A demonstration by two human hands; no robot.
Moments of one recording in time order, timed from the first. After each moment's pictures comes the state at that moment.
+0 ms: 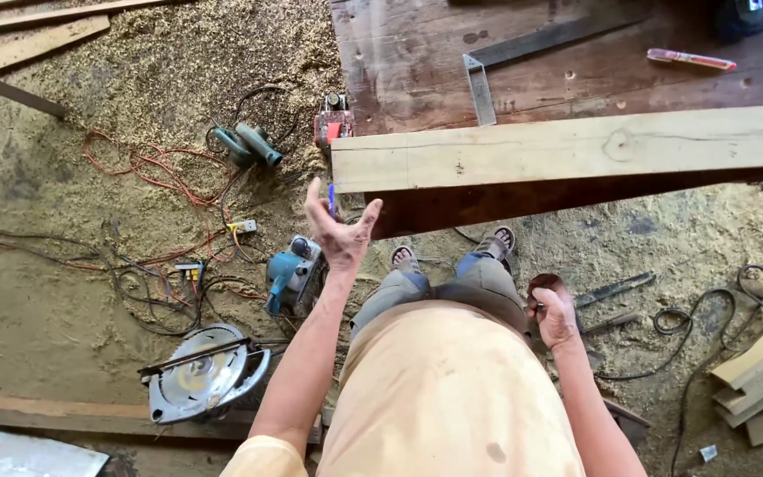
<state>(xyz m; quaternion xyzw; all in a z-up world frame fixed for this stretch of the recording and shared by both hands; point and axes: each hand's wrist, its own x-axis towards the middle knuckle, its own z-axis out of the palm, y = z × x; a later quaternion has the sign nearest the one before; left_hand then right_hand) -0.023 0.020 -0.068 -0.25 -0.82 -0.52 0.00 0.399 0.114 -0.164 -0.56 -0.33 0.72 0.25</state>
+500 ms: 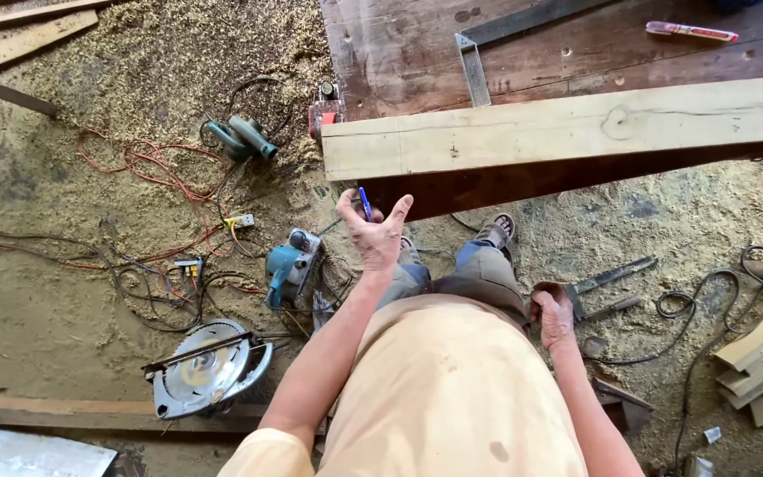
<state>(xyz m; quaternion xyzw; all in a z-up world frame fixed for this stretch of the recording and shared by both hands) 0.054 0.043 -0.067 -0.04 -0.80 -0.56 -0.19 0.426 0.076 -0.201 -0.68 -0.35 0.59 0.25</state>
